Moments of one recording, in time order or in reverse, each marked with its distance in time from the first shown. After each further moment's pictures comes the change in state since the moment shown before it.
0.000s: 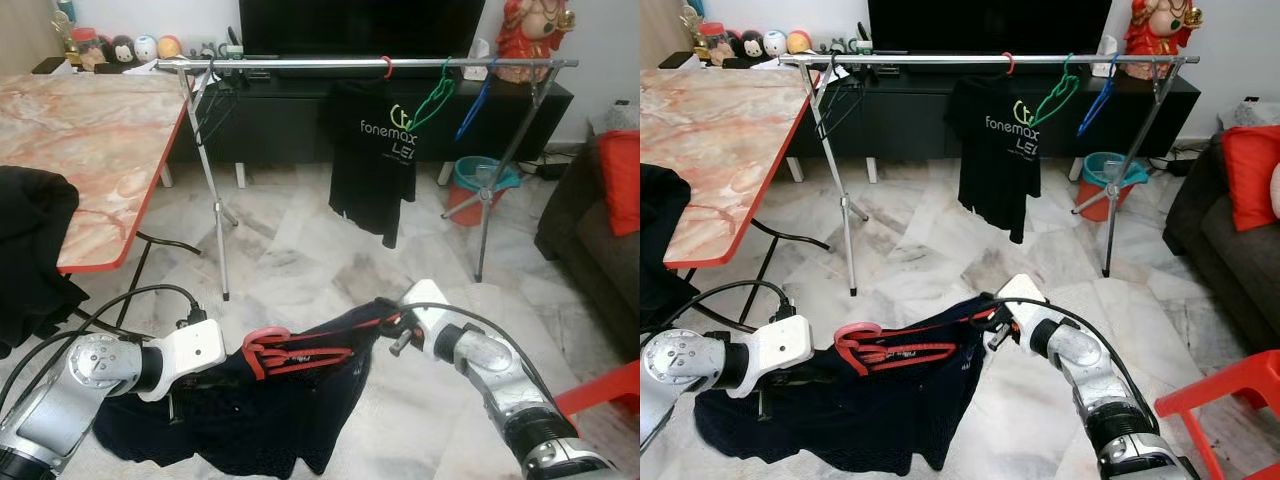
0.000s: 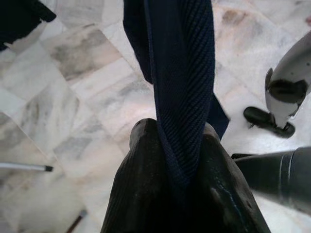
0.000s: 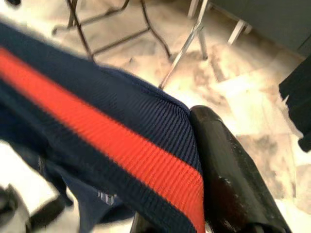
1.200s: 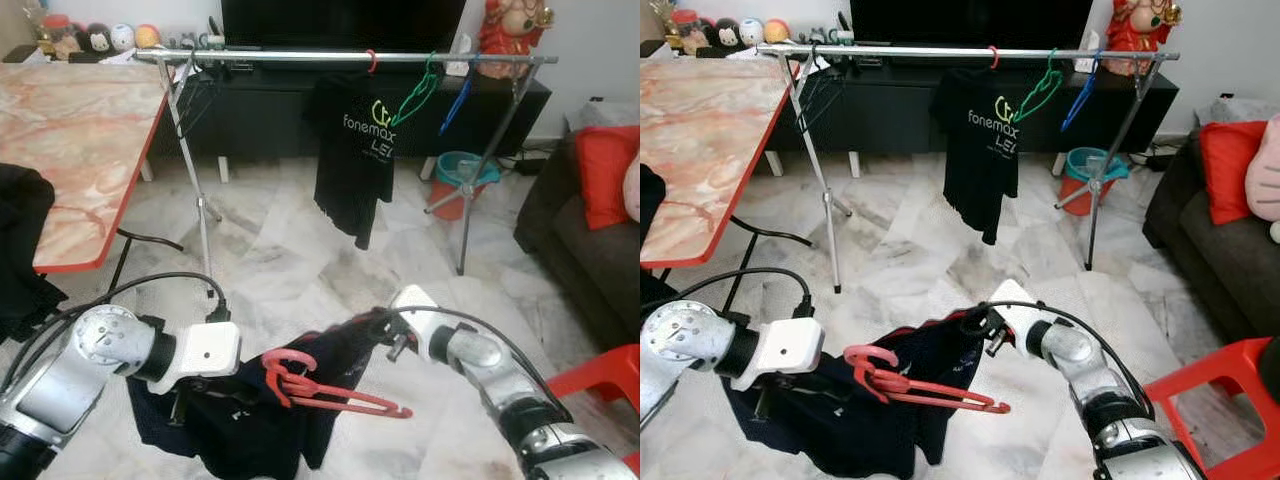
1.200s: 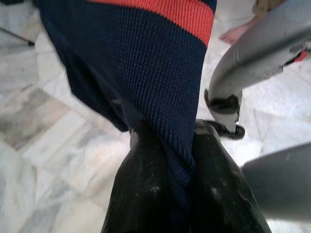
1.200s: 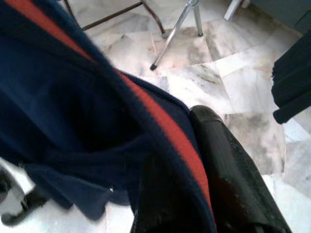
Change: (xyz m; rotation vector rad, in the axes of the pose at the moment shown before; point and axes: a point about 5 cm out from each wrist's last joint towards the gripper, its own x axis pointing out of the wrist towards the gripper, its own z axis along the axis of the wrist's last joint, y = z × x) left arm 0.007 -0.009 0.043 0.142 -0.140 -0.291; right arm 0.013 -0.001 0.004 0.003 0.048 -0.013
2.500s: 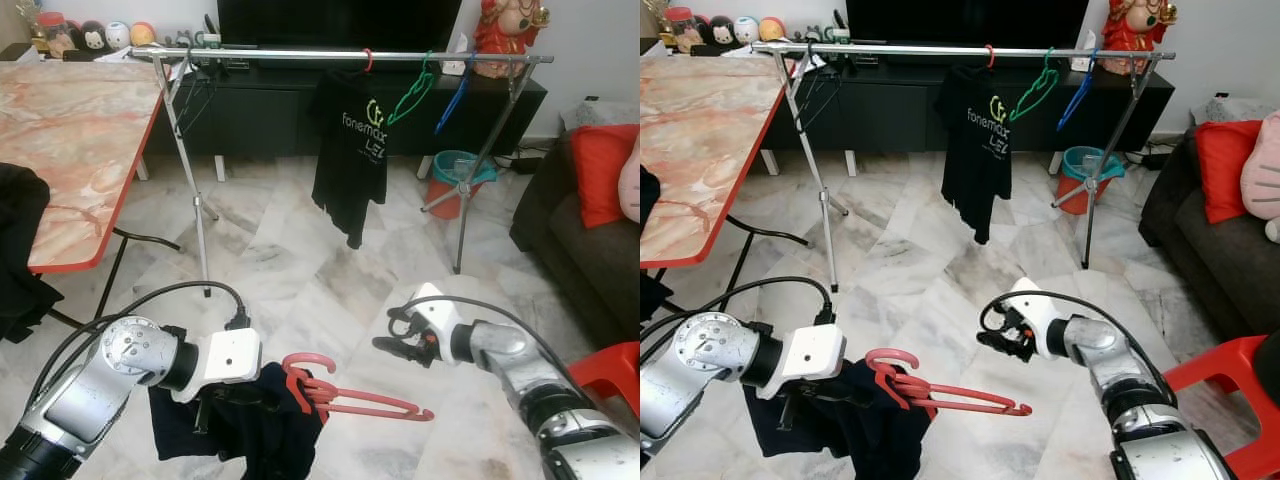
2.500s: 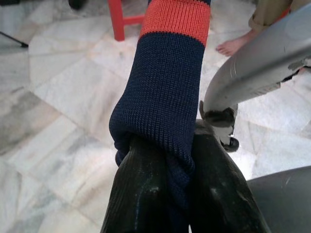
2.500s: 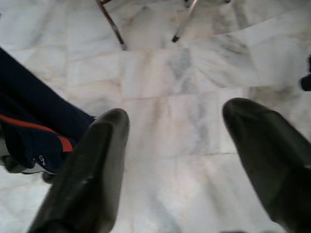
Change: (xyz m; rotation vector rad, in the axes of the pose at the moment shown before) left arm 0.018 -0.008 -0.005 -0.055 -0.005 0.020; right arm -0.029 -0.027 -0.009 0.042 0.090 0.159
